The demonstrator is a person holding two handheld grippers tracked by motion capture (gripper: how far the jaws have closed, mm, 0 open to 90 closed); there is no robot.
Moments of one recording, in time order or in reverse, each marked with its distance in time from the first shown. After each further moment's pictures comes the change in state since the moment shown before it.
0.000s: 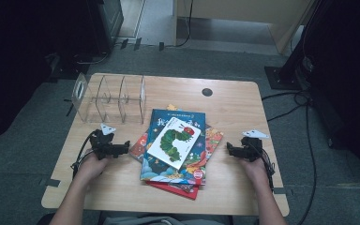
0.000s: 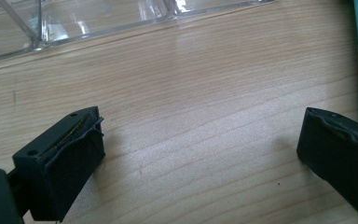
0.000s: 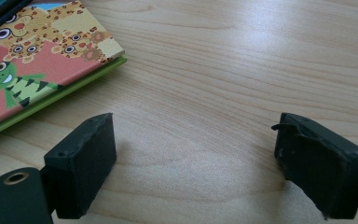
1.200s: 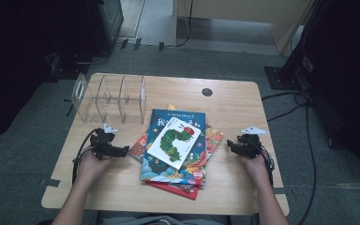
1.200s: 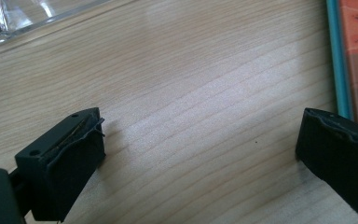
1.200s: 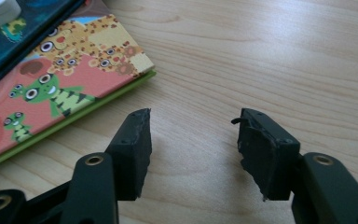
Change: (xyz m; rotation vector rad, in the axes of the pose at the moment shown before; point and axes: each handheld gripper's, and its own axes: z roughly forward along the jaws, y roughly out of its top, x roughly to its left) left arm 0.003 0.009 -0.009 0.140 -0.097 0.112; right arm 0.002 0.013 -0.004 0.025 0.089 -0.014
